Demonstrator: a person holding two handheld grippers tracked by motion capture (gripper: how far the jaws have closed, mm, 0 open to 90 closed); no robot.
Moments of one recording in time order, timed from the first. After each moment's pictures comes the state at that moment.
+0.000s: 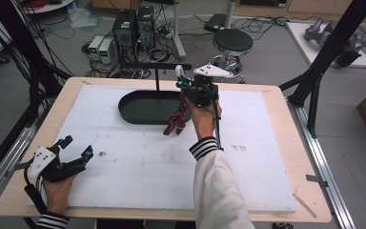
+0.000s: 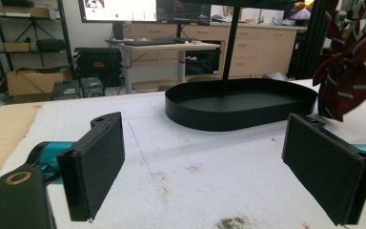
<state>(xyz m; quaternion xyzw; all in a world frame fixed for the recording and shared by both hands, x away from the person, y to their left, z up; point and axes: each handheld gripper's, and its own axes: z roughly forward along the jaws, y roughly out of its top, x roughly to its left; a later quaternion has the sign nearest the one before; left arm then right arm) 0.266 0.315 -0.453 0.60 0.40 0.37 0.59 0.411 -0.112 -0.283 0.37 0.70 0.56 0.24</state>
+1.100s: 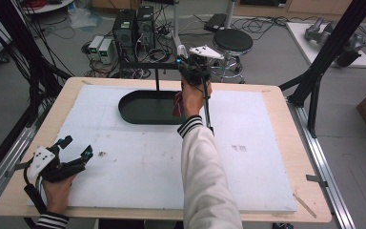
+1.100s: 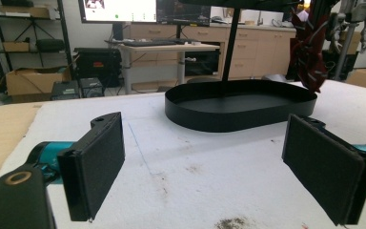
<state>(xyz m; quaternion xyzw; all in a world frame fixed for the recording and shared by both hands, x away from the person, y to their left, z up) 0.266 0.316 -0.454 0.59 0.40 0.37 0.59 0.477 -0.093 -0.276 0.42 0.64 0.57 0.29</state>
